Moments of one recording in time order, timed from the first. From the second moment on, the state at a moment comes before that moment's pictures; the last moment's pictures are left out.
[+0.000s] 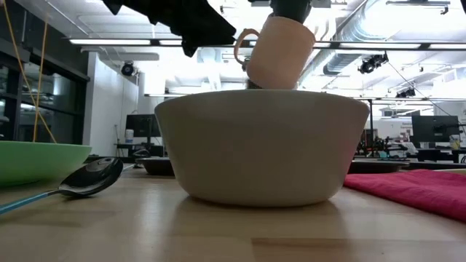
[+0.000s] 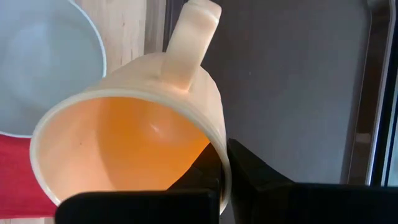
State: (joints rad) left arm 0.01 1.34 0.93 0.05 0.01 -0.09; right arm -0.04 1.79 1.85 -1.29 0.06 -0.12
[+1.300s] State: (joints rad) left arm 0.01 1.36 0.92 0.03 -0.02 -0.06; right arm -0.02 1.79 1.84 -1.27 0.05 -0.14
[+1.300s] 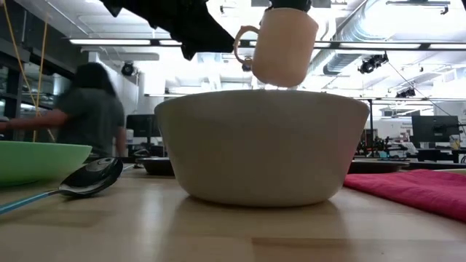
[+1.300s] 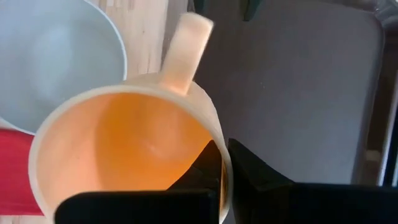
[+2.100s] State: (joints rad) left arm 0.01 1.36 0.92 0.04 -0.02 -0.08; right arm -0.03 1.79 1.84 -1.25 0.05 -0.16
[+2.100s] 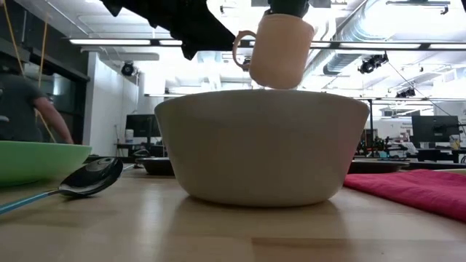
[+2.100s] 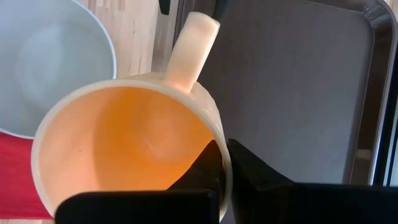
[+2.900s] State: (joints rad) left arm 0.01 1.36 0.92 0.05 -0.05 -0.06; right arm -0.02 1.79 1.84 -1.20 0.03 -0.16
